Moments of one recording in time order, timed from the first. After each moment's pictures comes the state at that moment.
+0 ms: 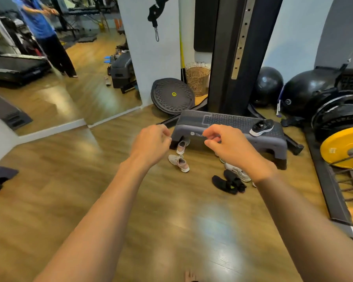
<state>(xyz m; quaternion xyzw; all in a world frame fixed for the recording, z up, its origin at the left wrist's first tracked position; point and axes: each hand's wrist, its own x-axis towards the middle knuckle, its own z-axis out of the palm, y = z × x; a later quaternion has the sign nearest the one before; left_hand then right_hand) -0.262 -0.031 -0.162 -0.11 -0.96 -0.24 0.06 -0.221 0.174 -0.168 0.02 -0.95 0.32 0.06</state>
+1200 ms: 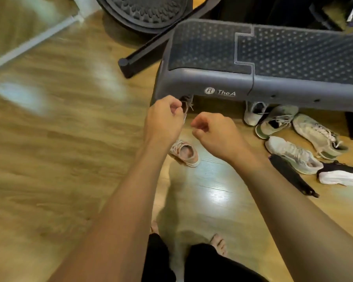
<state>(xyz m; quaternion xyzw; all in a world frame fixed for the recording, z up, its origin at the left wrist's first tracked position) -0.886 0.057 -0.706 -0.03 -0.92 -0.38 -0.09 -0.822 0.179 -0.690 -0.12 -0.94 0.31 -0.12</state>
